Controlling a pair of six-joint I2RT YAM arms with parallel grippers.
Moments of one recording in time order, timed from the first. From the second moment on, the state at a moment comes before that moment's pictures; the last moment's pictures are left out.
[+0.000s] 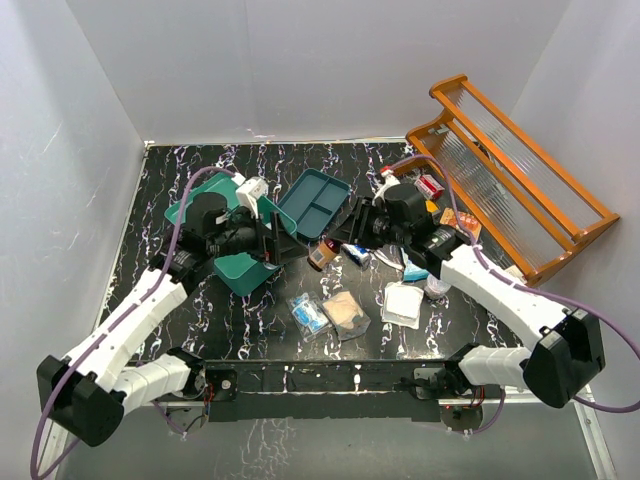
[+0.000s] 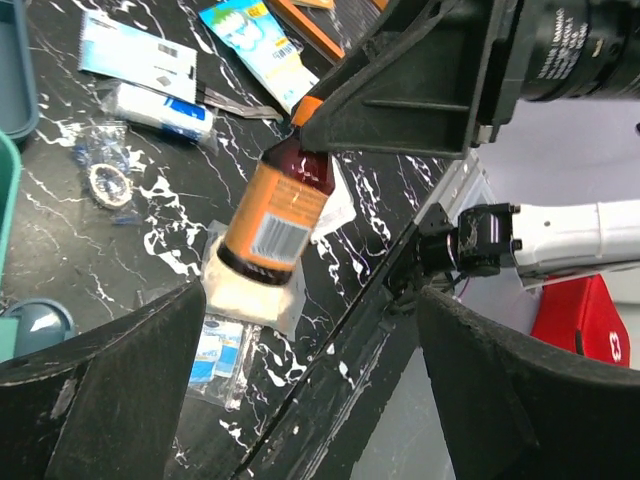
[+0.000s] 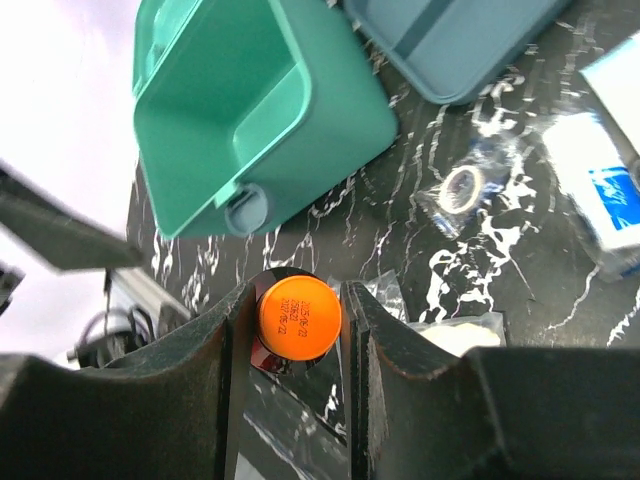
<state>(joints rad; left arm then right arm) -0.49 1.03 0.92 -0.32 0.57 -0.48 0.59 1.22 0.98 -0.26 -0.18 0.77</state>
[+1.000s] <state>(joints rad) -0.54 1.22 0.75 -0.05 0.90 -0.70 0.59 1.33 1.08 -0.29 -0.70 0.46</state>
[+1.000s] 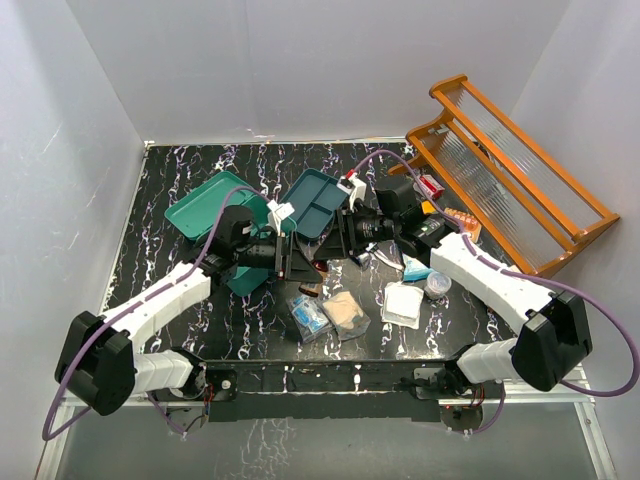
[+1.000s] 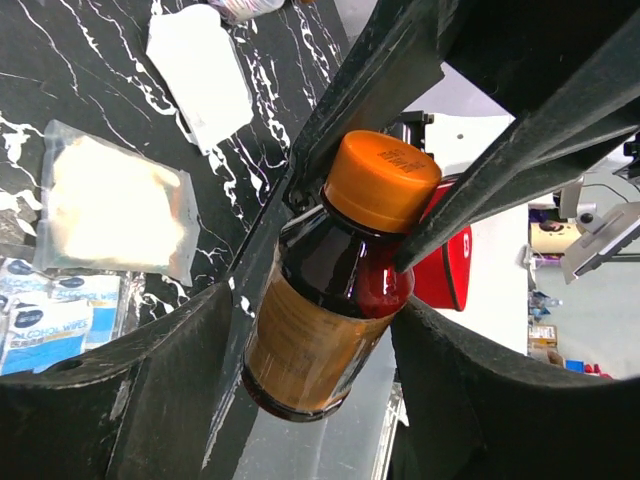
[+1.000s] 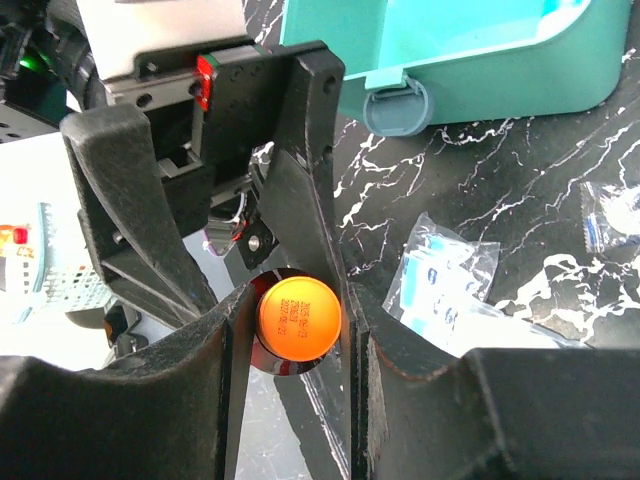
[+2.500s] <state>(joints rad) -0.54 0.97 0.95 -0.37 0.17 -0.62 0.59 0.93 0.95 -0.28 -0.14 0.63</state>
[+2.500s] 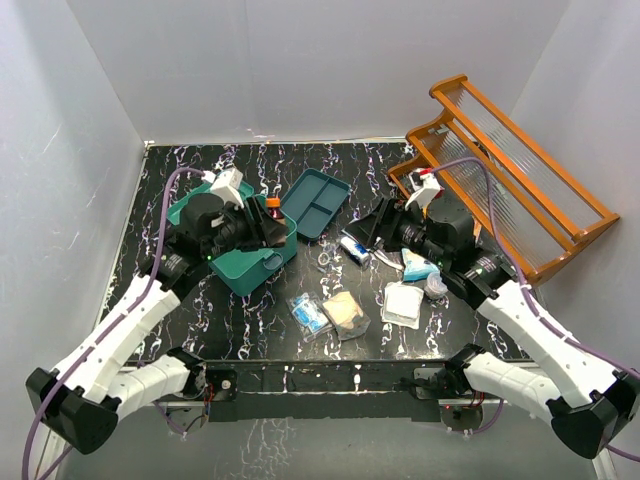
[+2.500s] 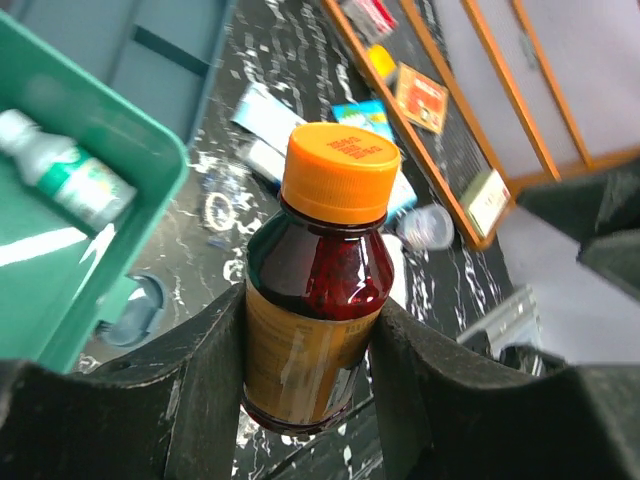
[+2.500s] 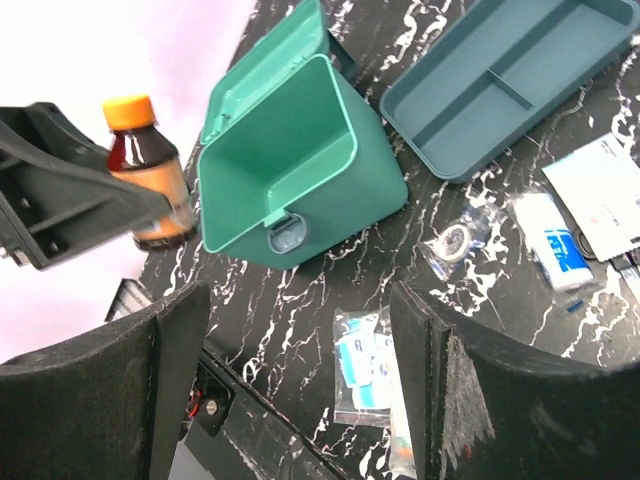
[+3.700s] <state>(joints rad) -0.30 1.32 0.87 -0.45 -0.12 -1.09 0.59 1.40 0.91 -0.36 0.20 0.88</state>
